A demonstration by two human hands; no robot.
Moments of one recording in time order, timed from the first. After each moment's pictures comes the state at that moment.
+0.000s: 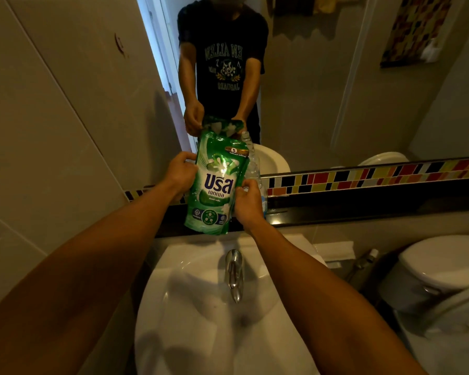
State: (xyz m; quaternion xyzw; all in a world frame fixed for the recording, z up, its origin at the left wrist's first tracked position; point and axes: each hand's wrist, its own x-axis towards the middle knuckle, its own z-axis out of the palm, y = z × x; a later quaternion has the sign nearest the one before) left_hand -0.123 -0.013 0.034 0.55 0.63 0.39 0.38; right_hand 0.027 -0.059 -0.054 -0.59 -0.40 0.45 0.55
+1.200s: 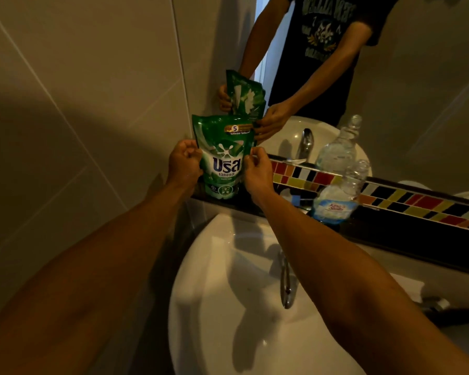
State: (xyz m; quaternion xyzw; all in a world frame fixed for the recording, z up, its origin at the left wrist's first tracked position) left_hand -0.300 -0.005 -0.071 0.32 0.60 0.62 0.38; right_hand -0.138 0.027 -0.089 -0.52 -0.55 0.46 0.47
